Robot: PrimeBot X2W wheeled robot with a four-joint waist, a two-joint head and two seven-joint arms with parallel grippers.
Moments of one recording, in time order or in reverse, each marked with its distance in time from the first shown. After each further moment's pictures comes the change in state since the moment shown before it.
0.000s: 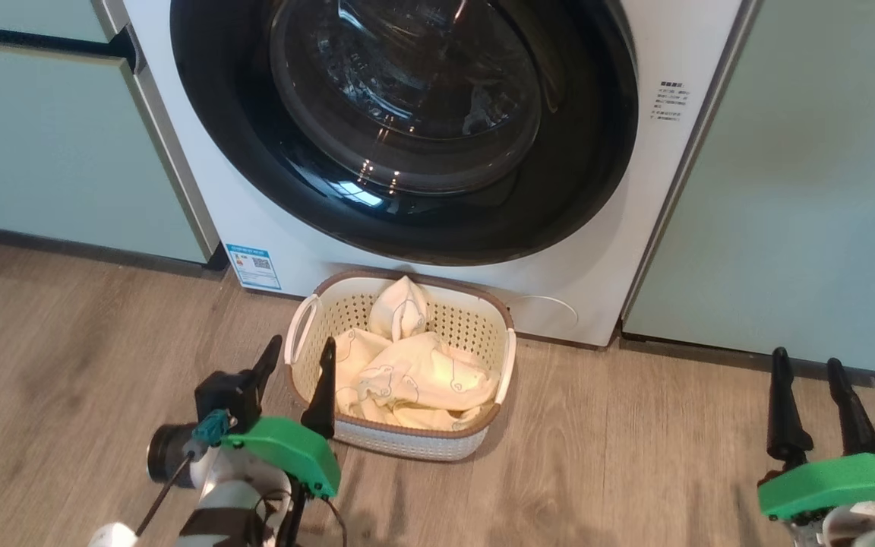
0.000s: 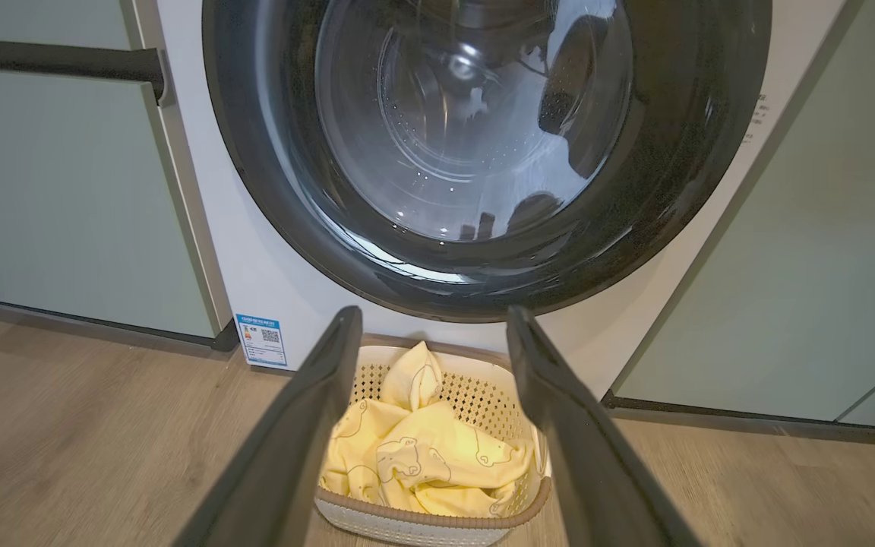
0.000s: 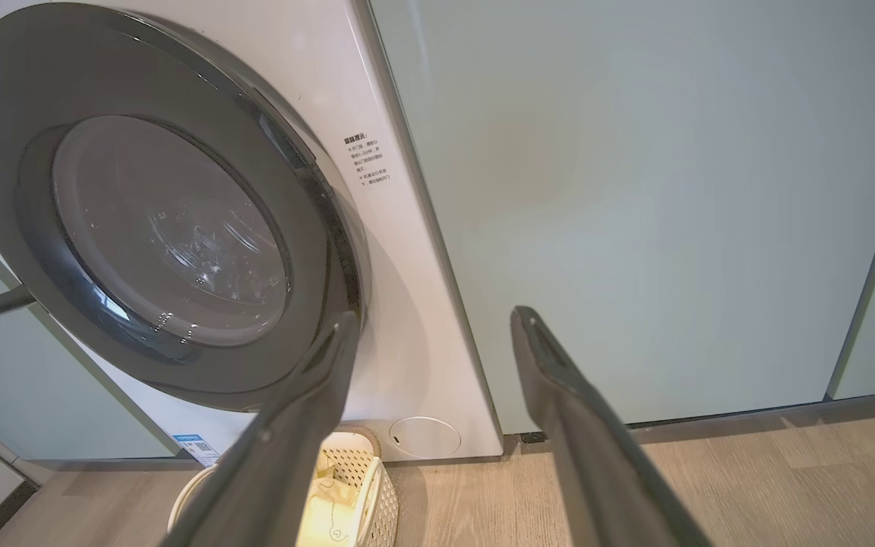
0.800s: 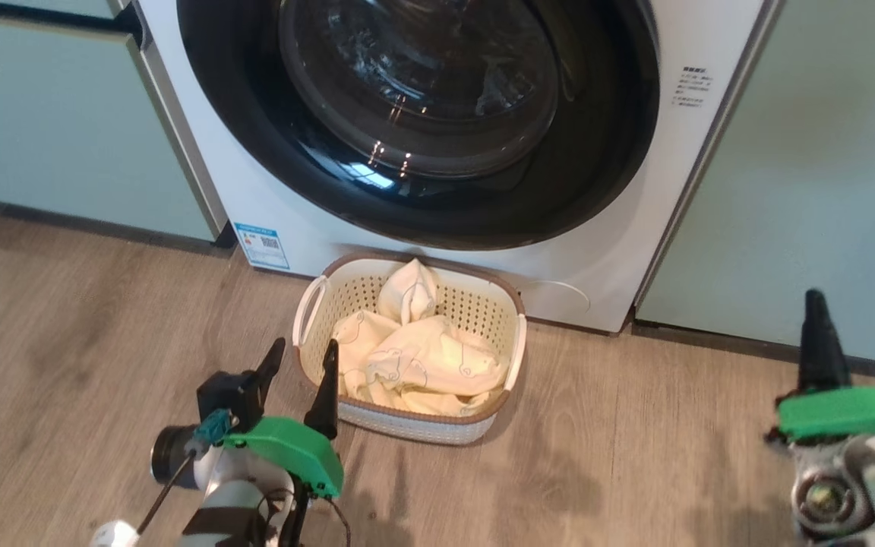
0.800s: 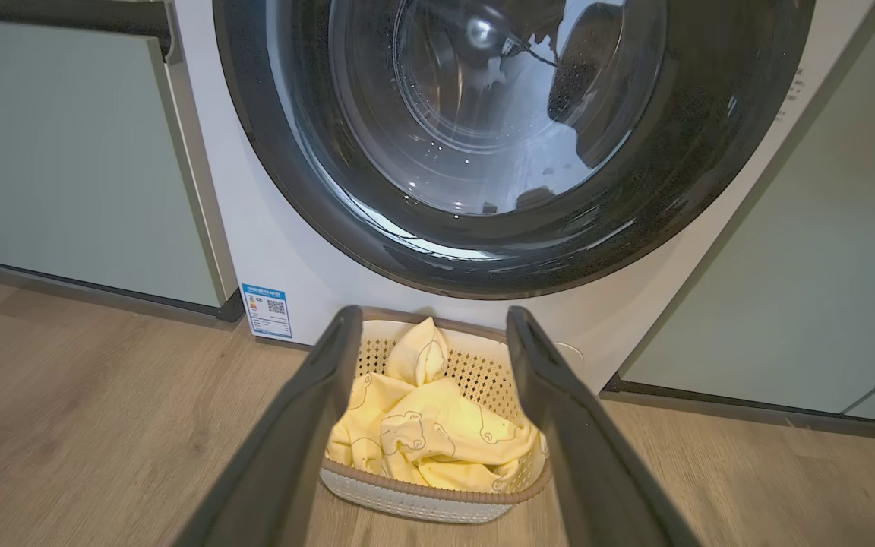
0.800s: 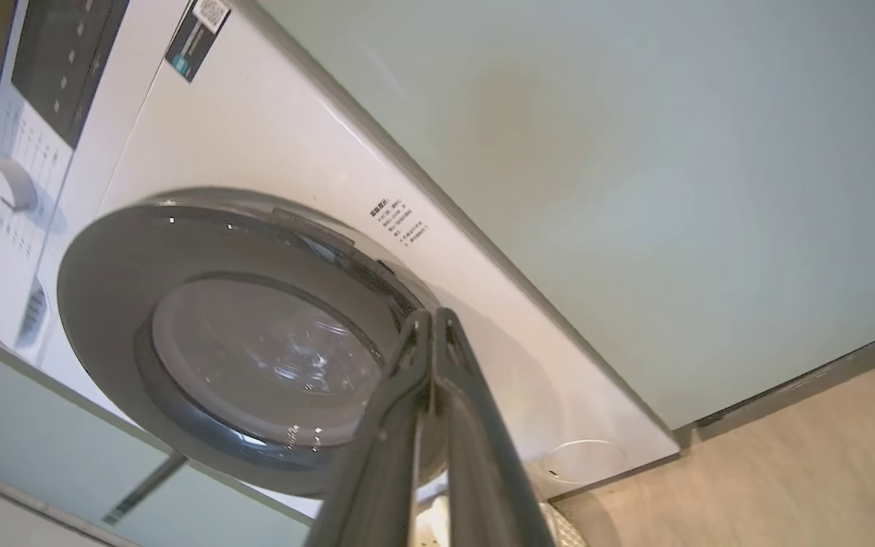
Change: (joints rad) left arm -0.002 0.000 -0.012 0.017 -0.020 0.007 0.000; right arm -0.145 -0.002 0.061 0.063 0.466 0.000 0.000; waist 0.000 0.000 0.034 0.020
